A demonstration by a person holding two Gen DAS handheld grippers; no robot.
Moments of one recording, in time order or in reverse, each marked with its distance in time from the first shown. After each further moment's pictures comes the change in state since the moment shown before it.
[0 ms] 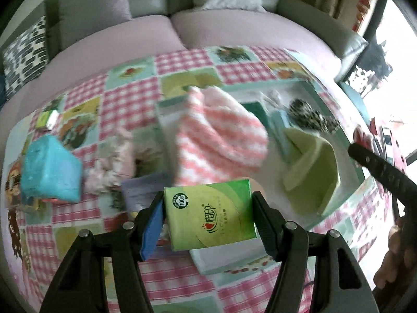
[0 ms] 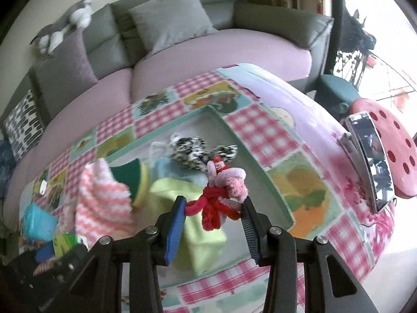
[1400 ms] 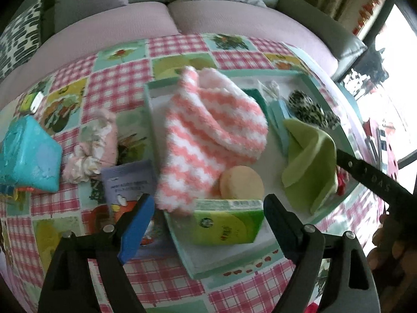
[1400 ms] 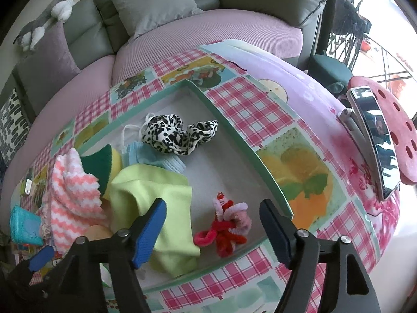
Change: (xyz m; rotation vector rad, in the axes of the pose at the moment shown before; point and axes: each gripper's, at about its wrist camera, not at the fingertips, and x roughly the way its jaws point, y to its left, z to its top) left arm 0.015 0.018 -0.004 -0.072 0.027 -0.075; right arm 0.036 -0.012 -0.007 0.032 0.096 -0.045
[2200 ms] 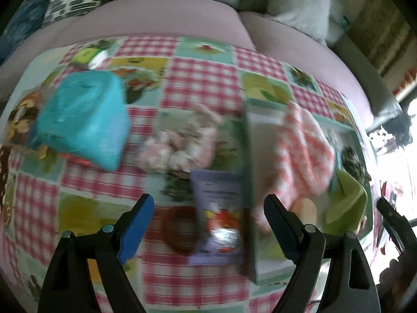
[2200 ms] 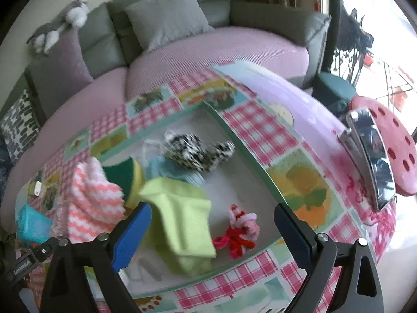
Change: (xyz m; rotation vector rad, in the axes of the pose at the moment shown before) left arm -0.015 0.094 -0.007 -0.317 -0.046 0.074; right arm -0.035 0.016 0.001 -0.041 -0.110 0.033
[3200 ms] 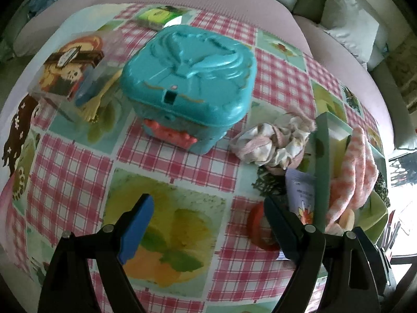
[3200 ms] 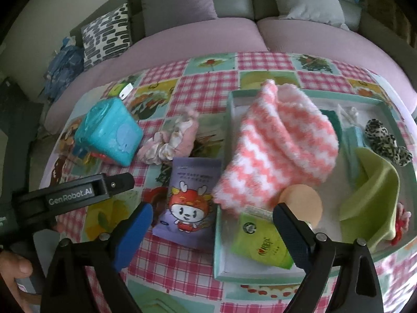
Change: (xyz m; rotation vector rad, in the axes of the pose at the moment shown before) left arm 0.003 0.092 -0.006 -0.192 0.081 0.058; right arm 0.017 0.184 -0.082 -0.443 0.181 0.339
